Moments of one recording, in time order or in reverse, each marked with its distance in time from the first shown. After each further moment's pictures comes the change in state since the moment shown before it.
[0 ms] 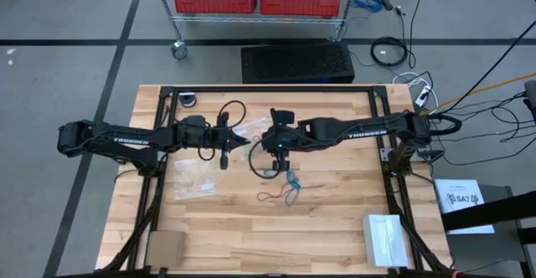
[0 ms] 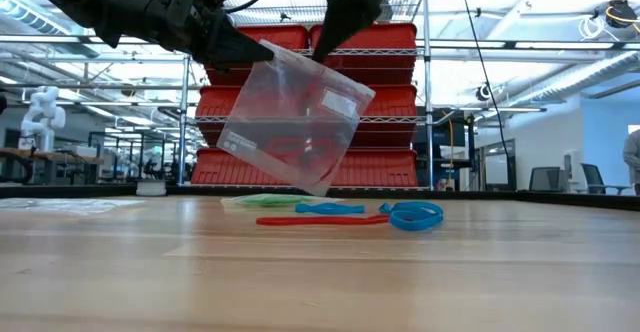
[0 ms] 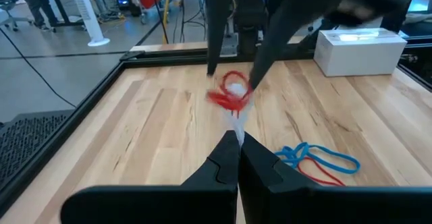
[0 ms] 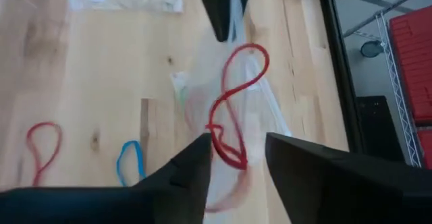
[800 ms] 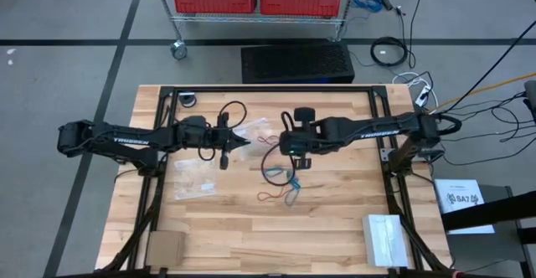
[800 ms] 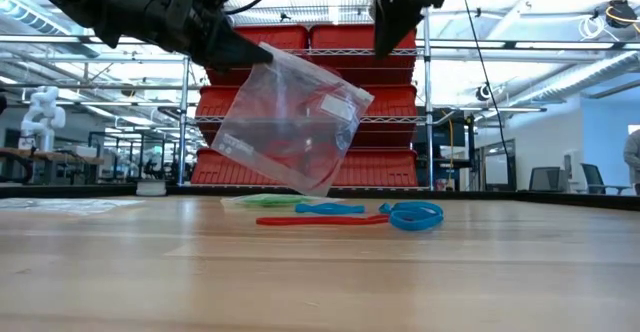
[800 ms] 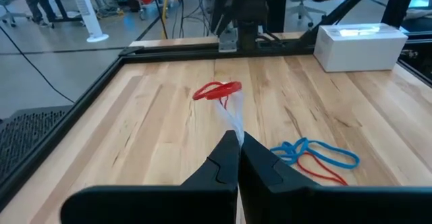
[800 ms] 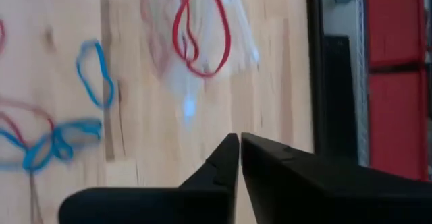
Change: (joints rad) left arm 0.000 0.000 0.000 -0.016 0.000 0.000; right arm 0.017 -0.090 -0.049 -0.285 0.152 0.054
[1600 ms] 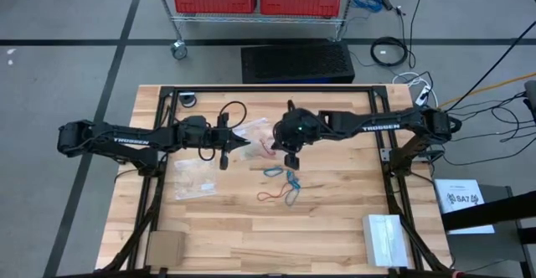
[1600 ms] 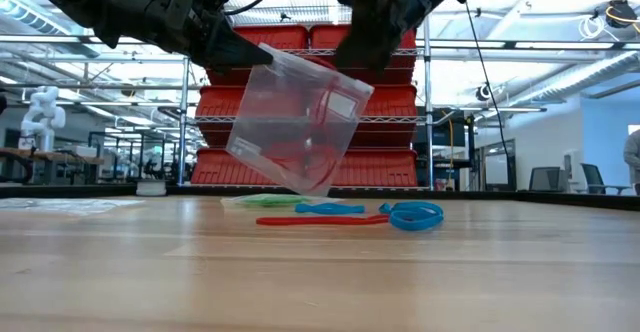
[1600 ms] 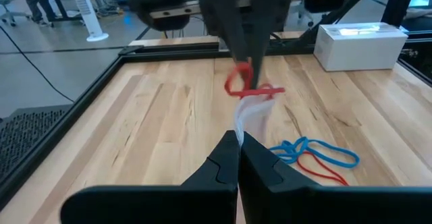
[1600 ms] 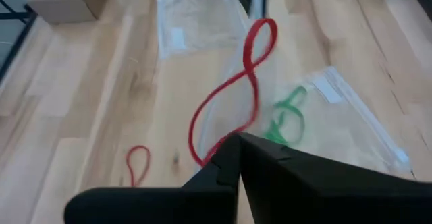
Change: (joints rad) left arm 0.000 0.000 0.000 -0.003 0.000 0.000; right arm -0.173 -0.106 -0.383 0.746 -0.624 0.055
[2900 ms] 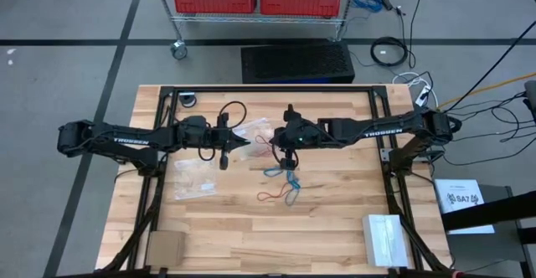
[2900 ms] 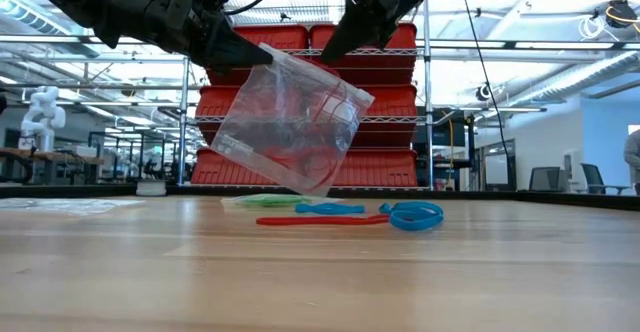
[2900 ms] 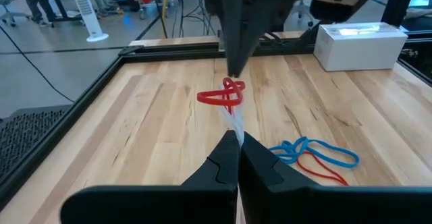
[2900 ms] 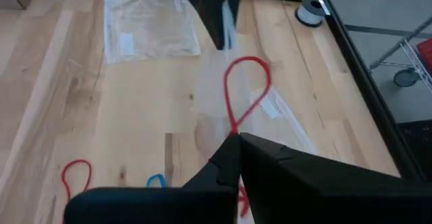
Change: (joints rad) left arm 0.000 0.000 0.000 0.000 0.000 0.000; right arm 0.092 0.007 0.042 -0.007 0.315 -0.072
